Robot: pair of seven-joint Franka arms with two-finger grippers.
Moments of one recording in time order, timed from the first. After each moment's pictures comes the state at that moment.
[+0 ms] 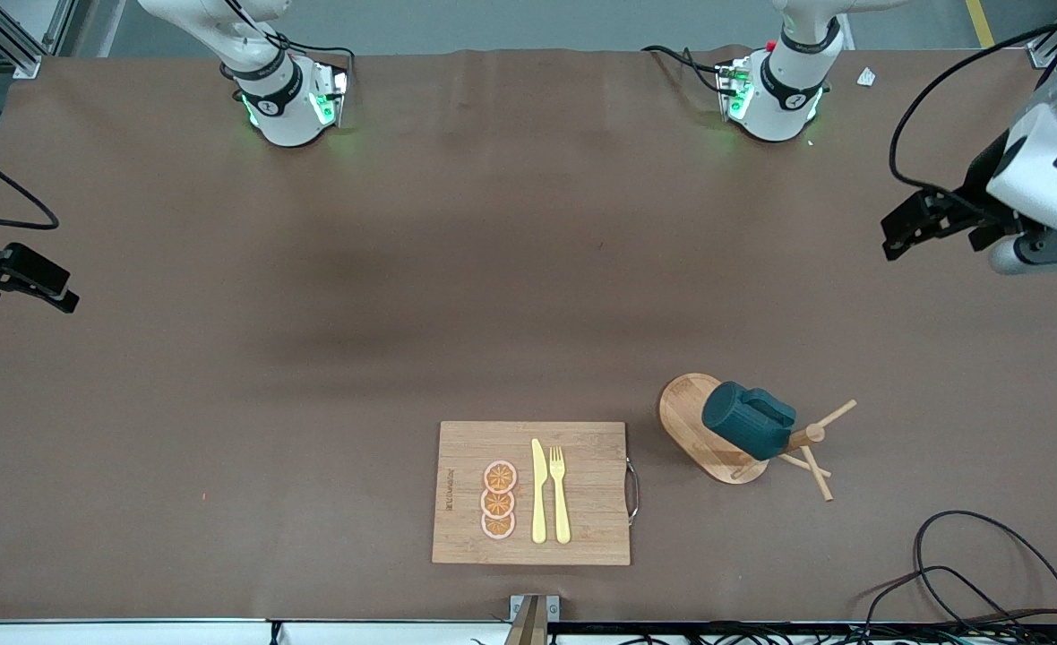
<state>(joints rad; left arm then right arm) 0.03 0.09 -0.24 -1.37 0.07 1.46 -0.27 -0.02 0.11 -0.03 -1.47 0.03 1.70 0.03</state>
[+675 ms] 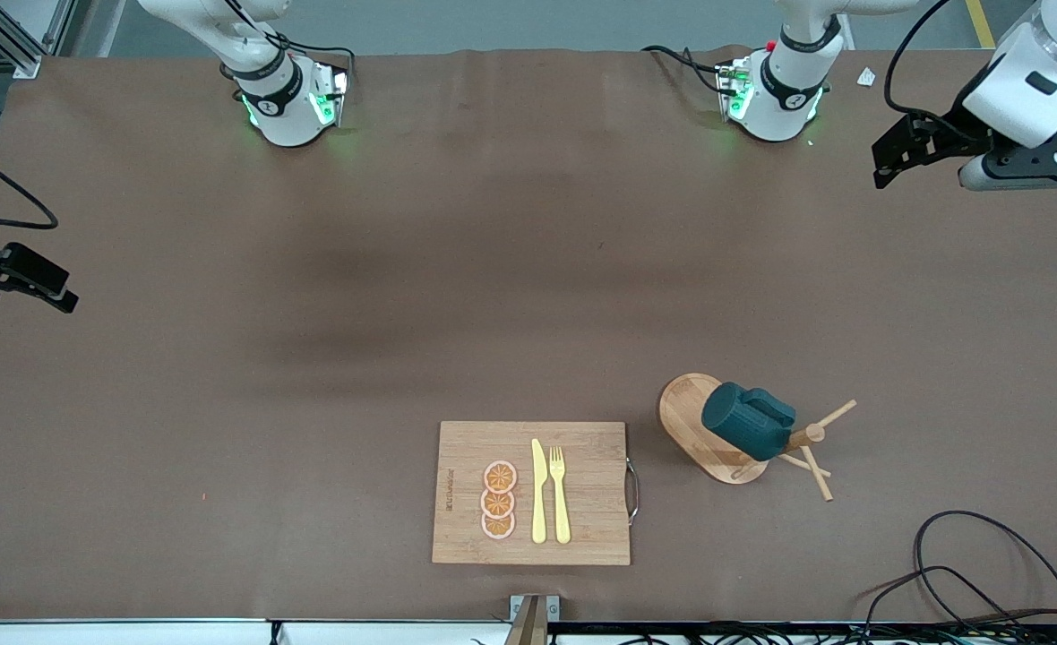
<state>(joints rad) -0.07 -0.12 -0.09 -1.63 0.00 1.46 -0.15 -0.02 0.11 -0.03 -1.46 0.03 1.70 0.03</state>
